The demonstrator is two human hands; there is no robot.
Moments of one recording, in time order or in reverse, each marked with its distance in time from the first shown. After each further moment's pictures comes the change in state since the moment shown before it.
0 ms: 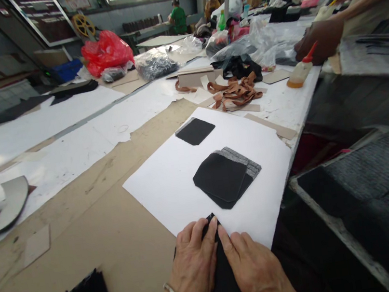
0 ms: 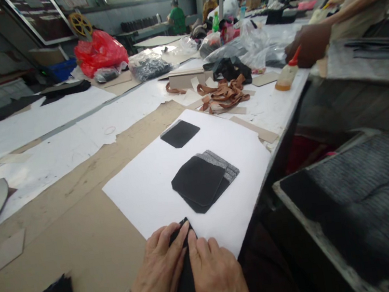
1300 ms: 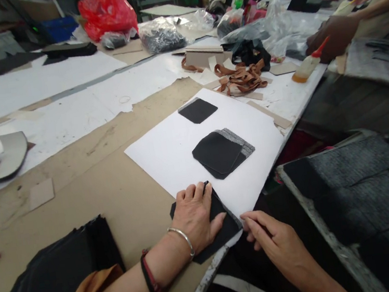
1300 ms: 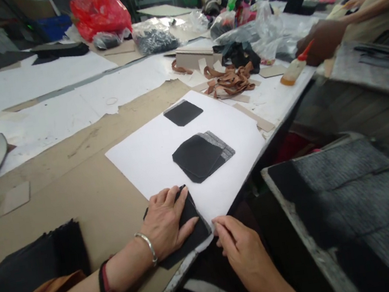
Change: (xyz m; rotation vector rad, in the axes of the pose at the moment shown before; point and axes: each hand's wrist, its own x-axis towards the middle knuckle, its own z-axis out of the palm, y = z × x) left_hand 0.019 0.023 -0.023 -0.009 -0.355 -0.181; right_hand -0.043 0.037 -0.047 0.951 -0.496 0.726
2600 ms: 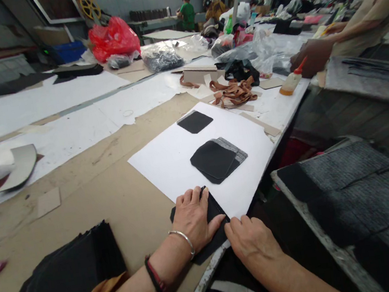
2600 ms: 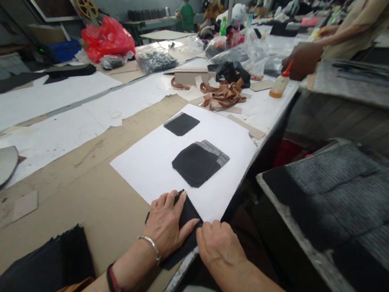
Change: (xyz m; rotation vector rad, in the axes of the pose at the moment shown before) left_hand -0.001 0.002 -0.001 -0.023 0.011 -0.034; right_hand 0.008 -0.010 0.031 -1.207 0.210 -0.682
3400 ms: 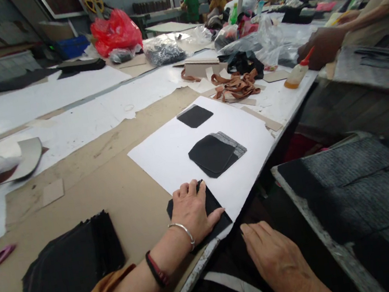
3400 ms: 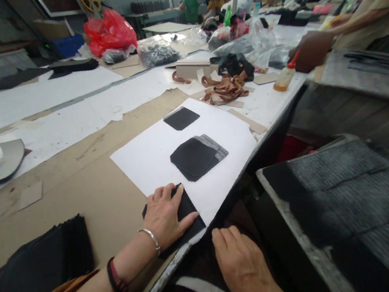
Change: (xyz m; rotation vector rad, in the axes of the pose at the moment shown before) left_hand 0.001 0.015 -0.002 0.009 0.030 -0.109; right_hand -0.050 0.015 -0.002 0.176 0.093 0.073
